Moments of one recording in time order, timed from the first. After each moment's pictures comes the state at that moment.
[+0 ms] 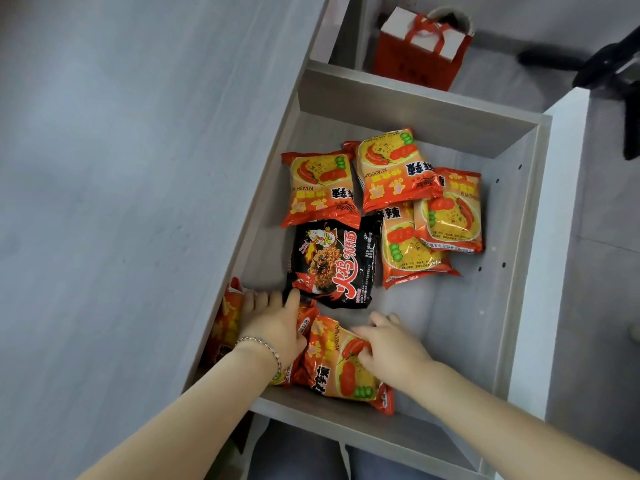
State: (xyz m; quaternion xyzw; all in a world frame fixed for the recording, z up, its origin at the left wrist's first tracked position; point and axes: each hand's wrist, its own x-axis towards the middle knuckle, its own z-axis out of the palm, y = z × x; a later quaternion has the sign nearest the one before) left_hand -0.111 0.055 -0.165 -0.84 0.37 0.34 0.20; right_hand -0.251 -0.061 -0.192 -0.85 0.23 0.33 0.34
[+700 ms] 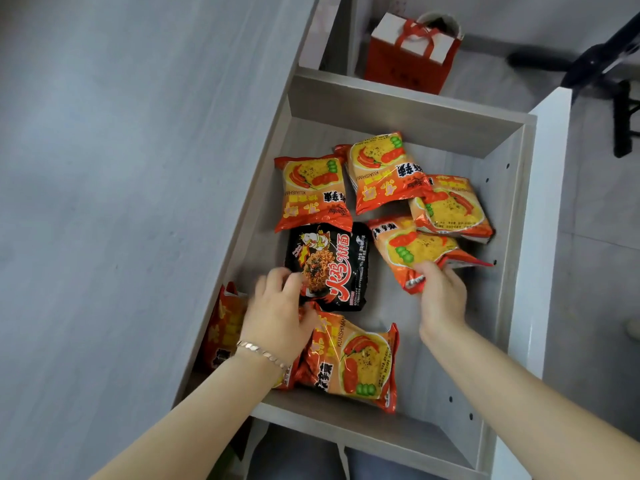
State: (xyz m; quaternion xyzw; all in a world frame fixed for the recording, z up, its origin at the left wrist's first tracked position) left_hand -0.120 0.041 -0.143 -0.90 0.33 0.25 -0.12; right_hand -0.226 -0.117 -0.171 -0.32 0.67 -0.21 0.64
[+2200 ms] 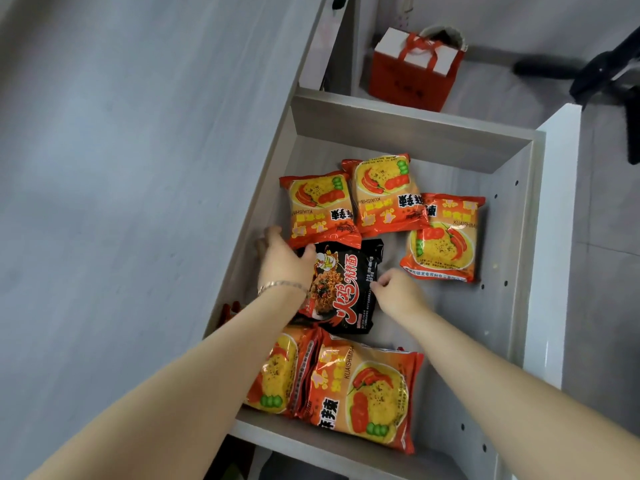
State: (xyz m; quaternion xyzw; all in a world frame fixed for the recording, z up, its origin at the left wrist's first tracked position) left_hand -0.069 -0.034 -0.159 -0.92 0.02 0.29 -0.27; right_hand -0.193 -0.129 -0.208 -0.72 0.51 0.19 0.43
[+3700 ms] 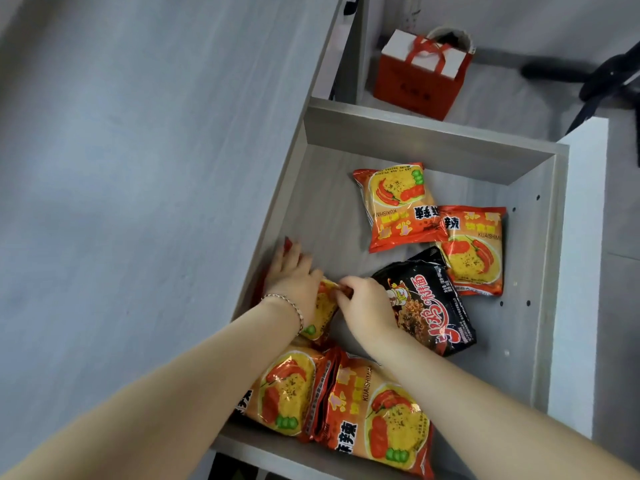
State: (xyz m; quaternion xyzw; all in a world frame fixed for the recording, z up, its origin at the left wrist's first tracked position) left_hand -0.048 -0.024 -0.163 -0.79 0.45 0.31 0.27; right_hand -0.147 -0.087 -0.205 -0.80 0.41 0.08 0.43
